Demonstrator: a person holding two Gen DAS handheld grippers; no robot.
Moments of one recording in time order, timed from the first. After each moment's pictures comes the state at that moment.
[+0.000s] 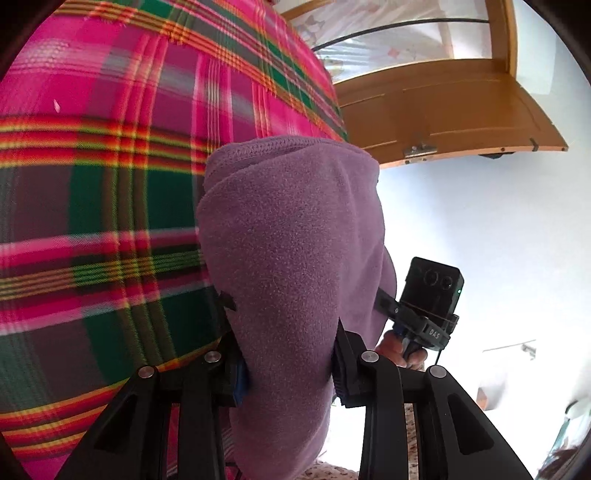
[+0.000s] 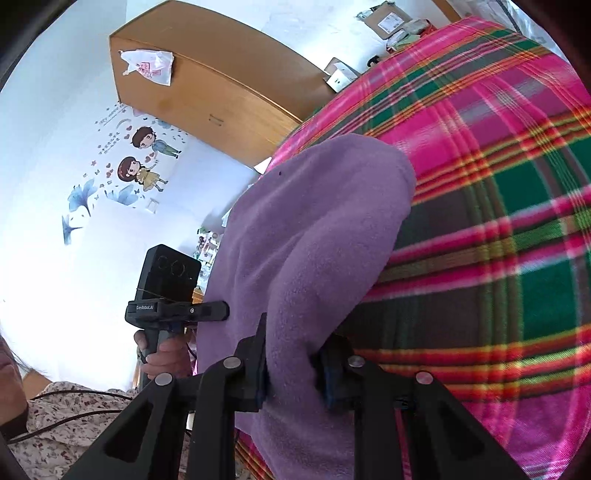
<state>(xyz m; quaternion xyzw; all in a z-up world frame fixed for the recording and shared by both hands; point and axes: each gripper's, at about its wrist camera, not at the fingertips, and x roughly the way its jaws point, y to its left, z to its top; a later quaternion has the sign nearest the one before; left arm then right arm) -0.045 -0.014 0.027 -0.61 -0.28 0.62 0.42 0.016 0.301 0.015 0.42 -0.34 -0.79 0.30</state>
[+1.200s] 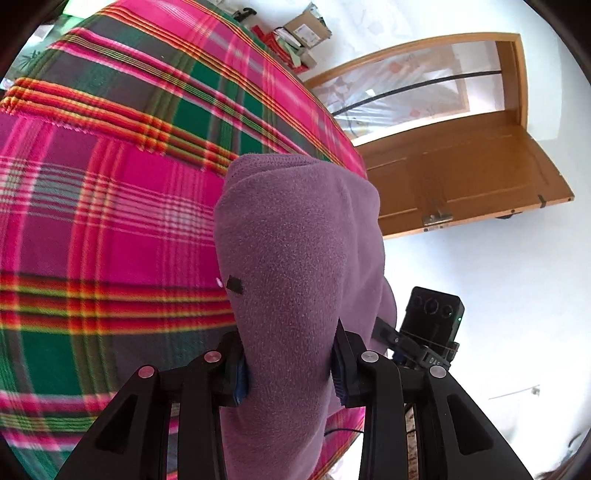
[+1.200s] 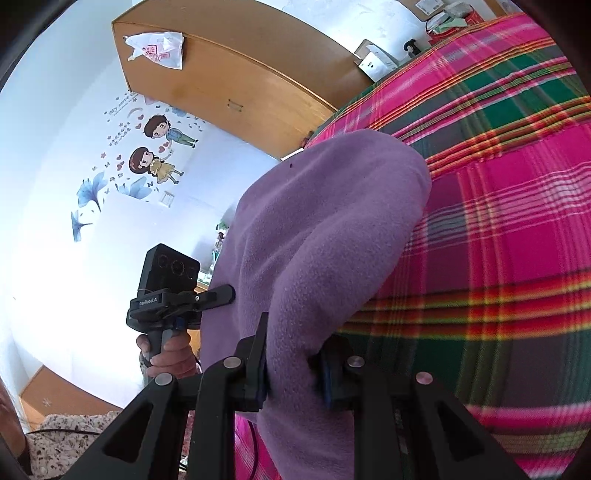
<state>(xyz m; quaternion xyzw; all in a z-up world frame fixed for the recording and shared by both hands) -0.135 -0.130 0.033 -0.56 -0.31 0.68 0.35 -0.067 0.229 0.010 0.42 -0.35 -0.76 0.34</state>
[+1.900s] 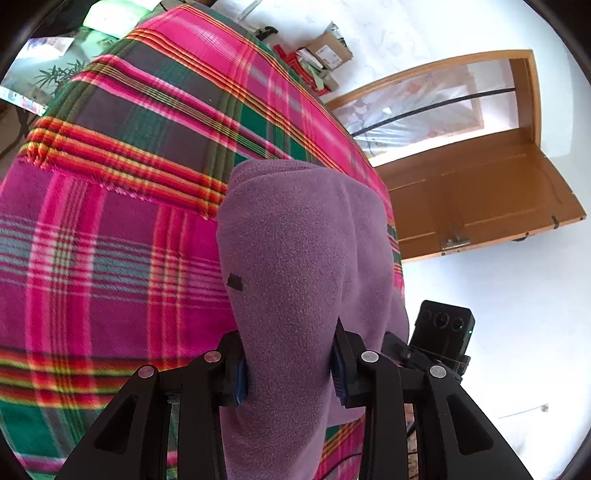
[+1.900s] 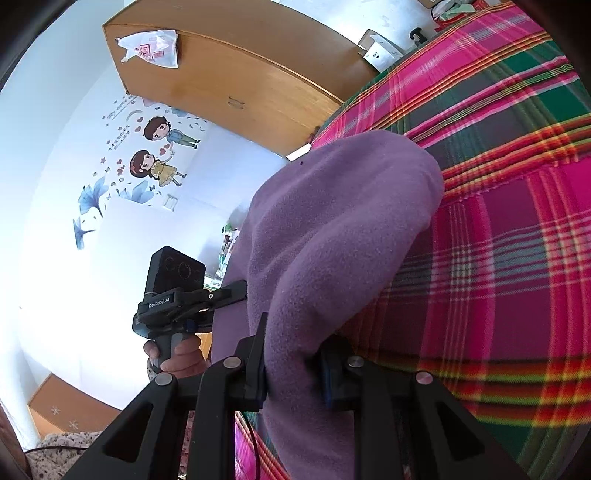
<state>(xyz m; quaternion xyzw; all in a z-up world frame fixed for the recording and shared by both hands) -0.087 -0.132 0.056 -0.55 -0.31 0.71 0.31 -0.099 0.199 0.000 0.42 -0.36 -0.75 0.35</state>
